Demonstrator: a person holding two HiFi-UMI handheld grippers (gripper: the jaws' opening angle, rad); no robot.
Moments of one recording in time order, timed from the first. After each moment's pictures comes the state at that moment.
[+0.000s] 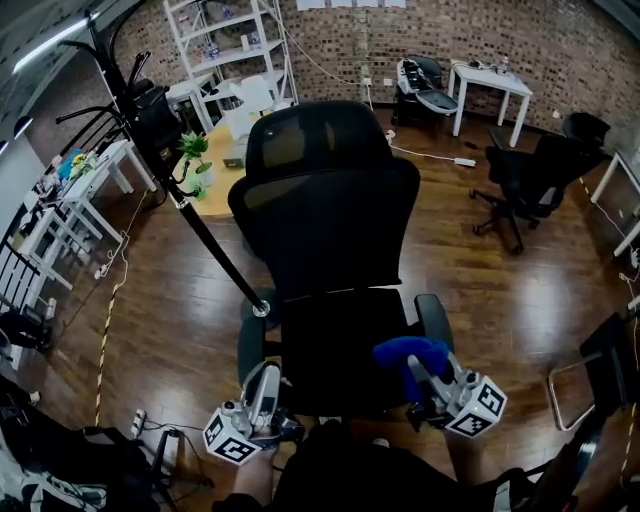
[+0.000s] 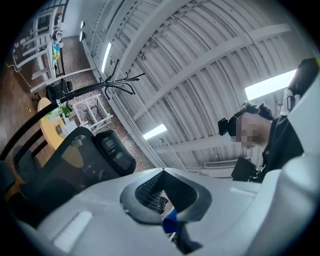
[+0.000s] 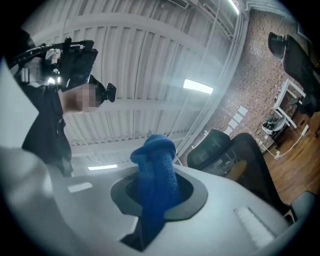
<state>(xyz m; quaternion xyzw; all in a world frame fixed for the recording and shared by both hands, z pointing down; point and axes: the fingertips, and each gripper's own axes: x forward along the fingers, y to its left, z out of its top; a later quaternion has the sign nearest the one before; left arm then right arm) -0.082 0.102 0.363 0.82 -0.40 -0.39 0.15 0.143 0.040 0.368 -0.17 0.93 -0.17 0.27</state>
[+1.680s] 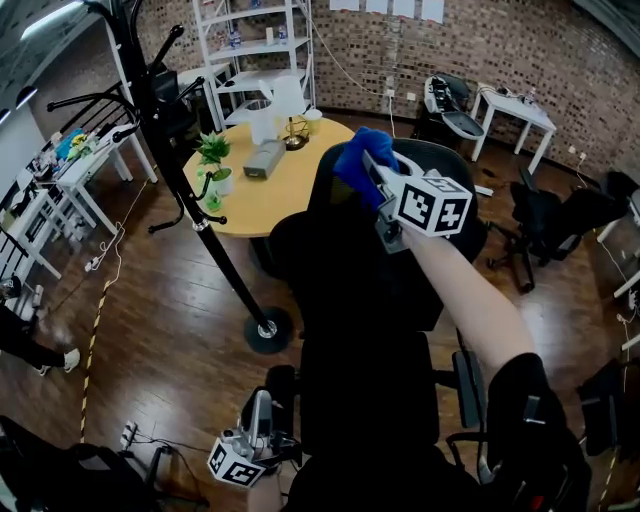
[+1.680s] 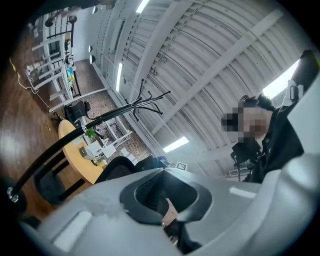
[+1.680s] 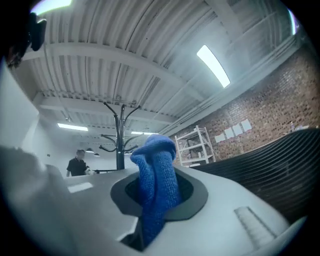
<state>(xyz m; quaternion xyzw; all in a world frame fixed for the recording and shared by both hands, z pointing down) -0.253 0.019 0.402 0.74 -0.50 -0.42 0.15 -0.159 -0.387 0.209 -0.29 0.95 -0.07 0.10</state>
